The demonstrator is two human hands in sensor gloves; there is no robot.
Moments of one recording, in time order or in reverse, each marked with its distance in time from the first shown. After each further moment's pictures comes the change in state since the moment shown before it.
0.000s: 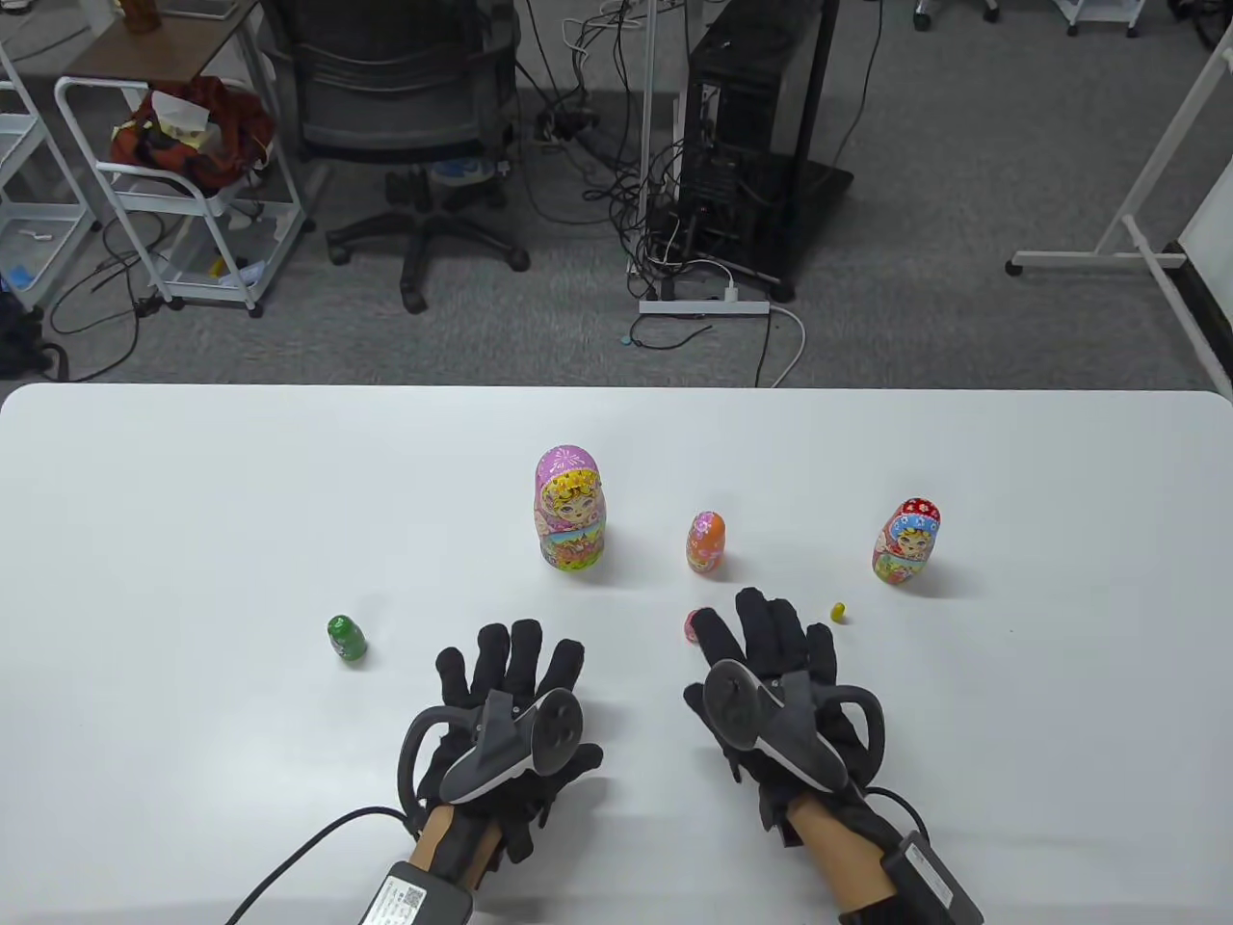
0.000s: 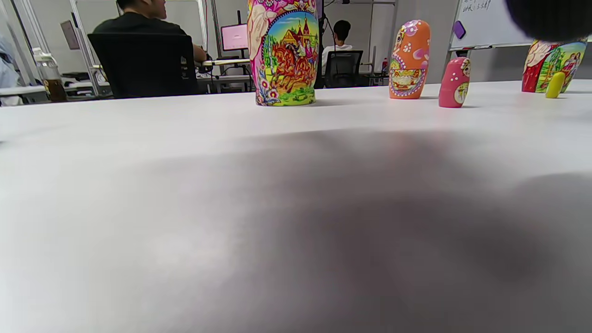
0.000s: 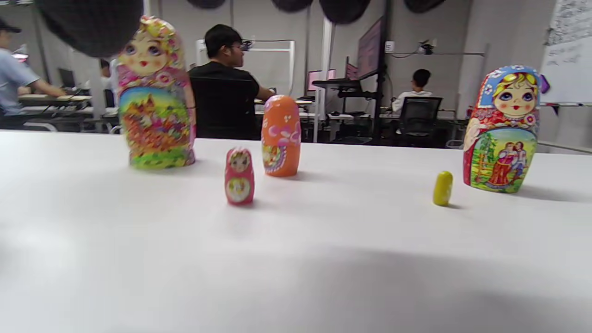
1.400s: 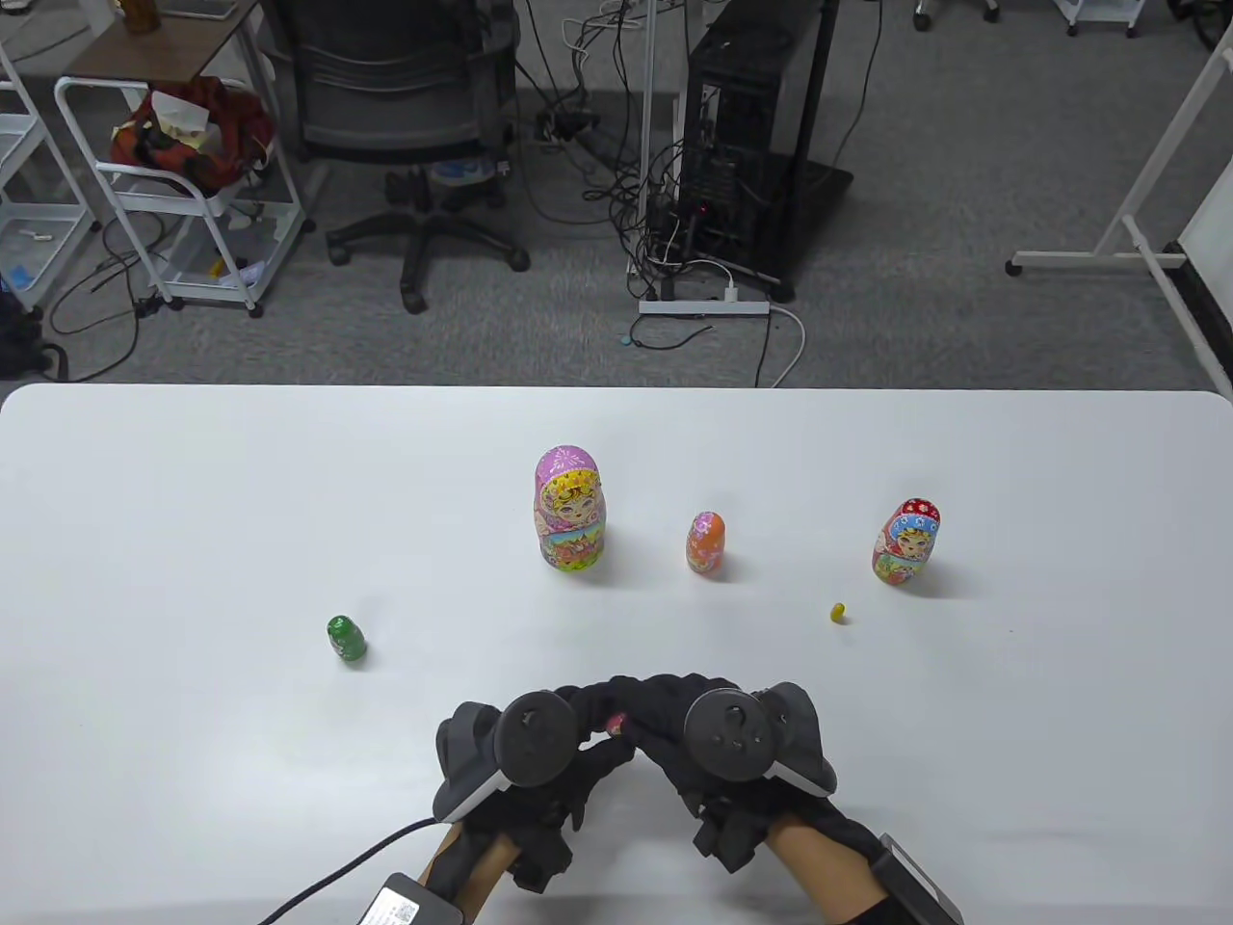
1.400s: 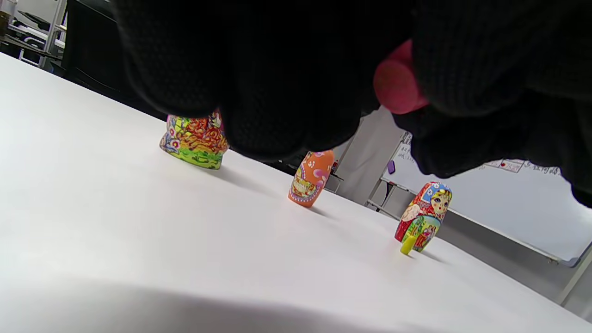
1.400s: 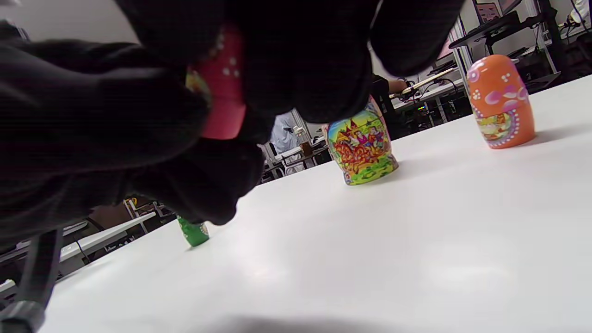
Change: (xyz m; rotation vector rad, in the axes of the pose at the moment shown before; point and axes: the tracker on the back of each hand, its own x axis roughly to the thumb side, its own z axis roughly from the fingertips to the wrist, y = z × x) left_hand 0.013 0.027 0.019 0.248 -0.137 0.457; right_hand 0.037 -0.007 0.033 0.020 -0.446 -0.488
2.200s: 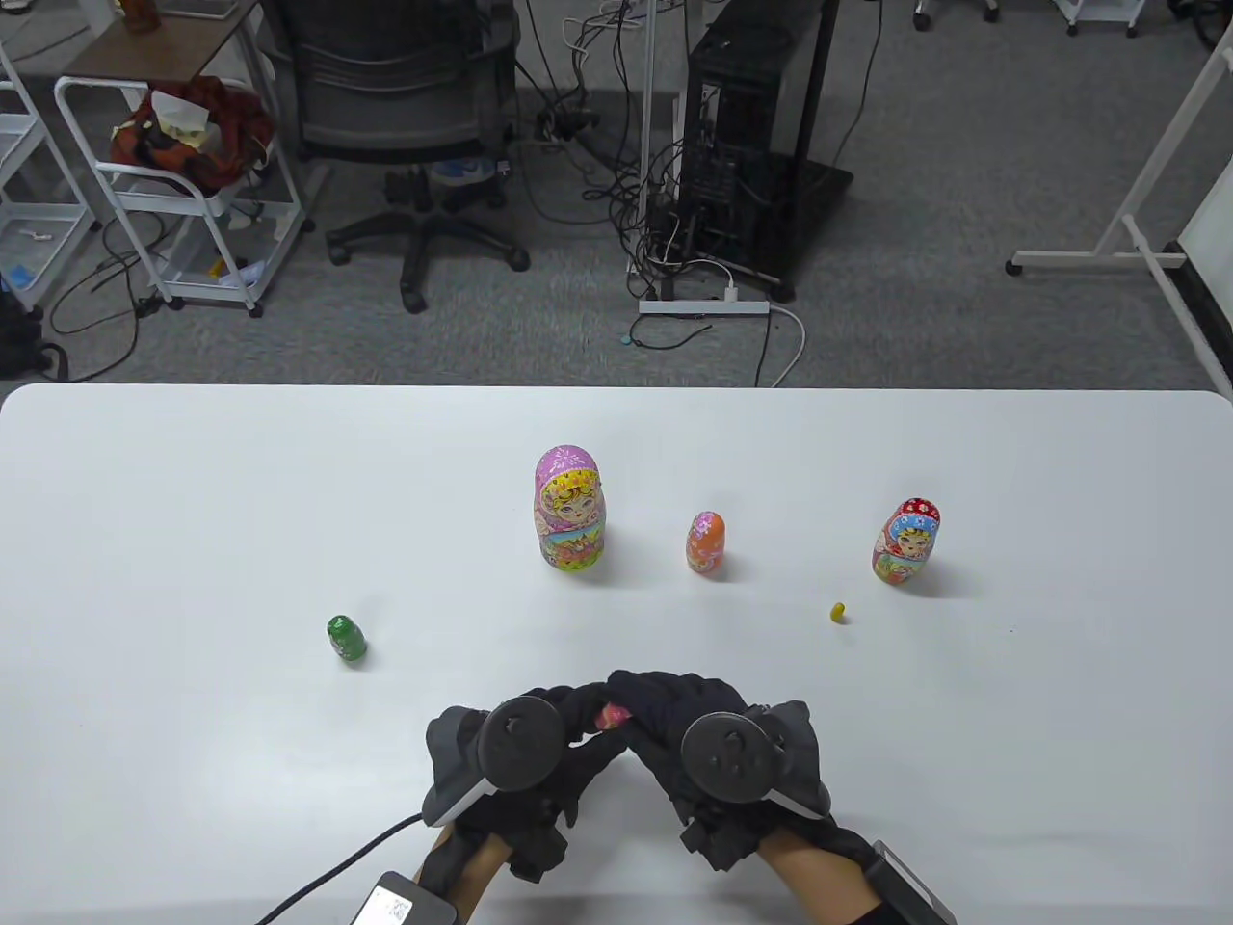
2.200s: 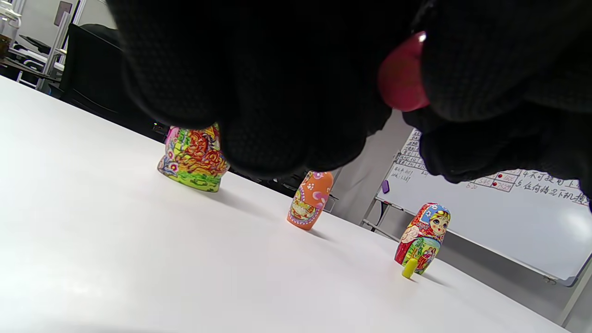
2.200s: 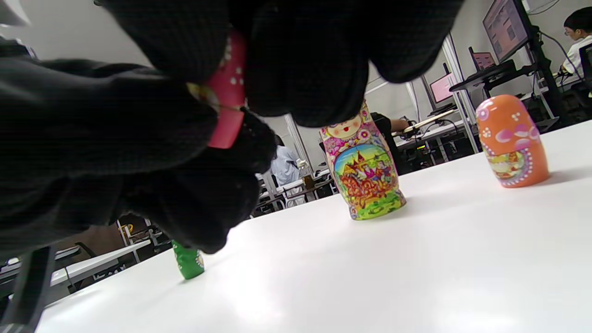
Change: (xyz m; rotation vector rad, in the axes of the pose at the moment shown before) left_hand -0.005 0.005 0.003 0.072 -0.020 -0.002; right_hand 0.009 0.000 0.006 -0.134 -0.021 0.041
